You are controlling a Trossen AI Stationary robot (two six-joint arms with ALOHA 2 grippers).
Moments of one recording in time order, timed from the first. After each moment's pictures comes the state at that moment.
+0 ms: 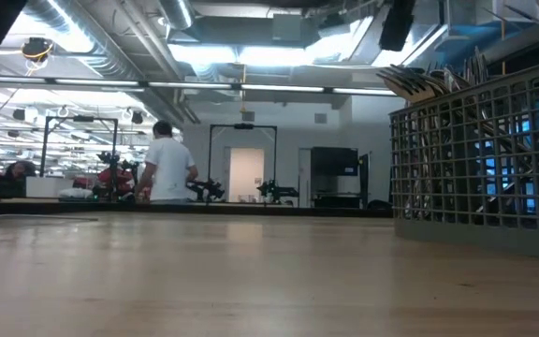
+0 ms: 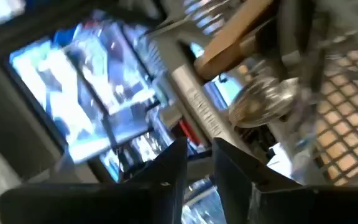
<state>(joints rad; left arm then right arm) -0.25 2.18 1.82 0.11 -0.13 2.06 -0.10 0.95 1.36 -0.58 -0.12 0.21</state>
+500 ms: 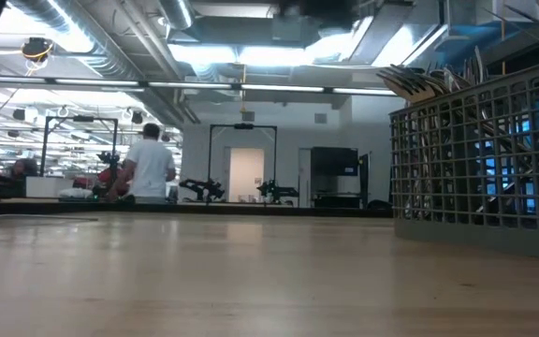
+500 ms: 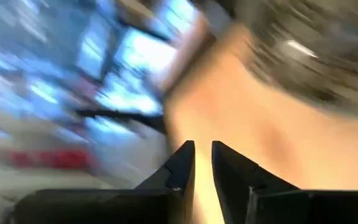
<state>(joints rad) -0.15 1.94 1.82 -0.44 -0.59 0.89 -0.10 0.95 1.36 -0.67 -0.12 0.20</state>
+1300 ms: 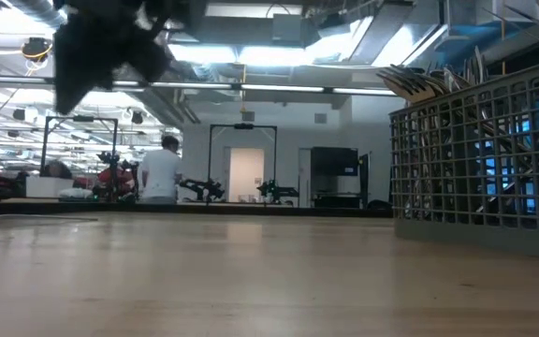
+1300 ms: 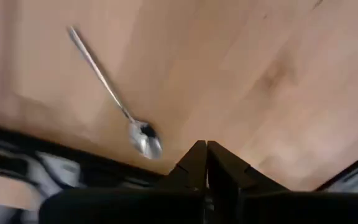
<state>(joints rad) -0.02 1.57 1.27 -1.47 0.14 -0.45 -0.10 0.99 1.36 -0.72 -0.12 0.12</state>
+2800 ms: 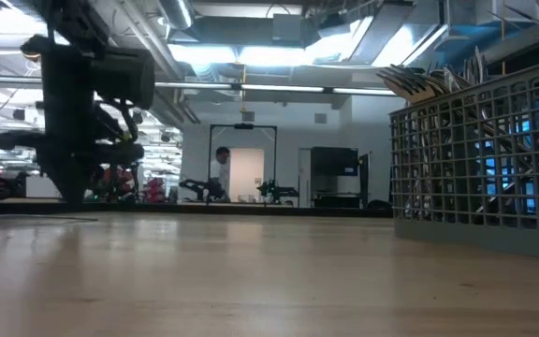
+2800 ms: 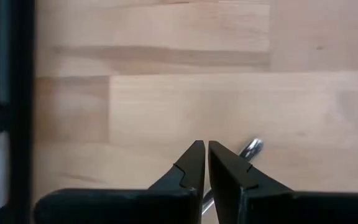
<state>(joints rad) 0.07 1.35 0.64 -0.91 -0.40 -1.49 -0.10 0.99 1.36 -0.77 -0.12 0.12</state>
